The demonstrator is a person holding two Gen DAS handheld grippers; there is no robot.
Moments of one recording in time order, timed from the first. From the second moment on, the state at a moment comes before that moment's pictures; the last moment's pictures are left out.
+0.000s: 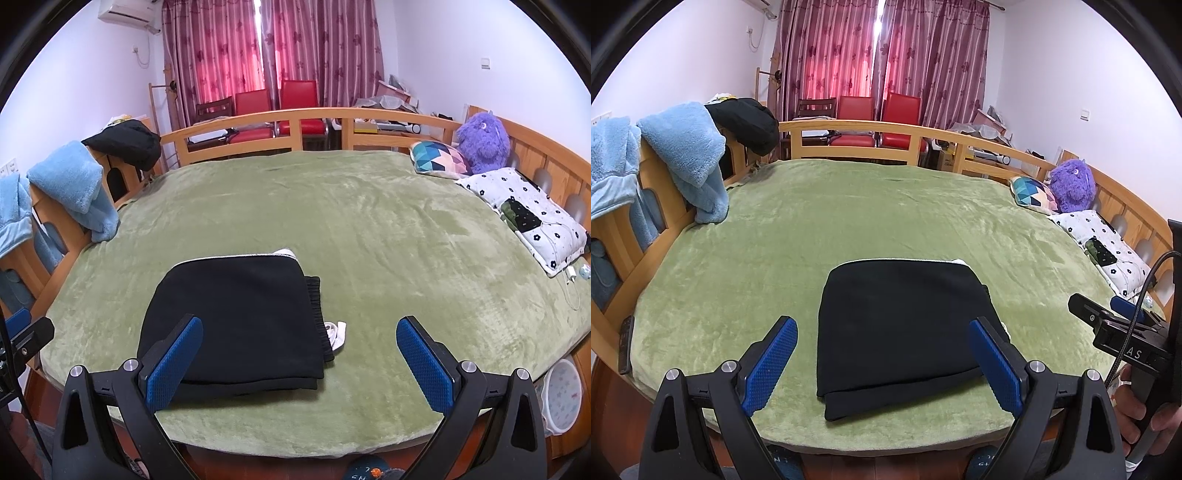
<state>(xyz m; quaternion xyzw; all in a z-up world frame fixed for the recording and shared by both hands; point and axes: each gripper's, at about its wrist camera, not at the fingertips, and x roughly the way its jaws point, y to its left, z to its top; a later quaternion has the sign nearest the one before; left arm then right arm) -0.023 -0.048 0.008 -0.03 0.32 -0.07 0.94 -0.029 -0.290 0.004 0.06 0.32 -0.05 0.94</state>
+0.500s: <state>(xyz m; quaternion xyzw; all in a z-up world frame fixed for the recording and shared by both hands) -0.025 -0.051 0.009 -0.03 0.33 -0.07 0.94 -0.029 -0.291 0.004 0.05 0.32 -0.05 0.94</state>
